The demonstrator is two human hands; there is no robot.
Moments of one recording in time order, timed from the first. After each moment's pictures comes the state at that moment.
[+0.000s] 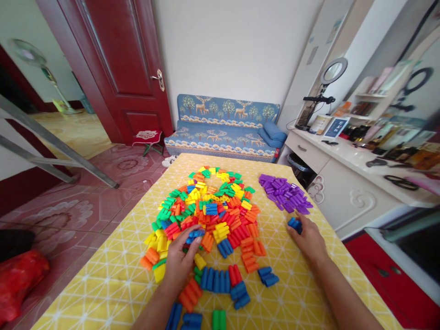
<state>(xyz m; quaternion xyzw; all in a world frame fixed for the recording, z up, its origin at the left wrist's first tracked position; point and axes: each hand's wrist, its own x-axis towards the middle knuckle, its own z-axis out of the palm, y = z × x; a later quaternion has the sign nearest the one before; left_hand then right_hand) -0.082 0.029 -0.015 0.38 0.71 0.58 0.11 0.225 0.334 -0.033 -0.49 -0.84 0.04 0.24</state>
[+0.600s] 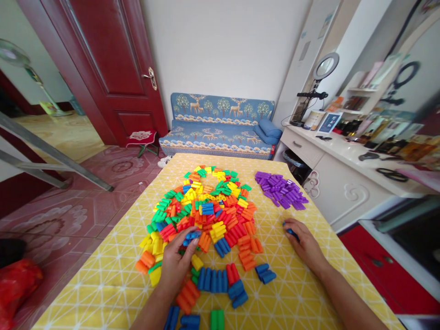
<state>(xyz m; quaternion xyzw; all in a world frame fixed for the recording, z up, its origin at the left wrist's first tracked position) -0.084 0.028 -0.015 0.40 0.72 0.56 0.08 0.240 0.312 -0.041 -0.30 -0.90 0.14 0.29</state>
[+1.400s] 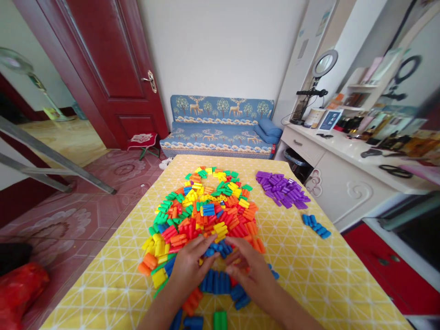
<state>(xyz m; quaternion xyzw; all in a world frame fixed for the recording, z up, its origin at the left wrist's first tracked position) -0.071 0.035 0.003 0.63 0.67 0.40 -0.03 0.116 0.140 0.017 -0.20 -0.79 0.53 0.25</state>
